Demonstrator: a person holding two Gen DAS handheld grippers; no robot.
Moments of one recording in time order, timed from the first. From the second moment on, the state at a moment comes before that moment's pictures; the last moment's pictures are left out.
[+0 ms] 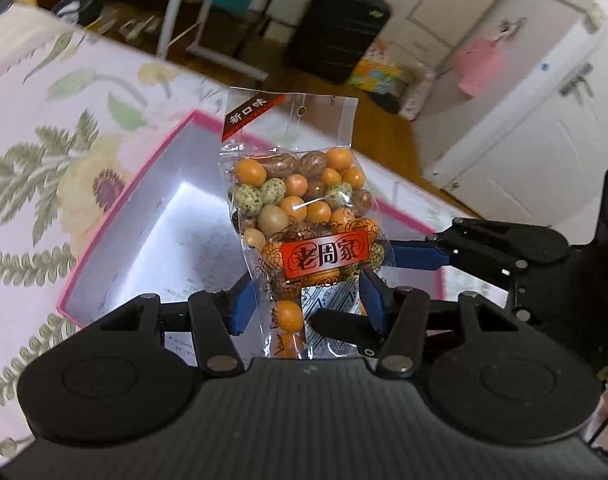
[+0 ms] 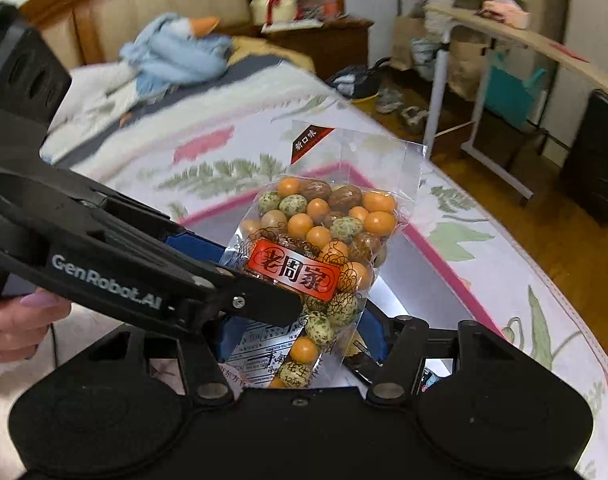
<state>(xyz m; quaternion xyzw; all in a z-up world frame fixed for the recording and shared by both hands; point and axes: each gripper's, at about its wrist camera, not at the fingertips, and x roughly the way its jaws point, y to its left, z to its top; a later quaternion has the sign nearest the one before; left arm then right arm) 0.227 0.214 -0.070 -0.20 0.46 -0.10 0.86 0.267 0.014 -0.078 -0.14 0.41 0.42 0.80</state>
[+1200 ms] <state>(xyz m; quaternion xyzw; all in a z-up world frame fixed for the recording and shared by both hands) 0.222 0.182 -0.074 -0.12 0.54 -0.12 0.83 0.198 -0.074 -0.054 -0.14 0.41 0.34 0.84</state>
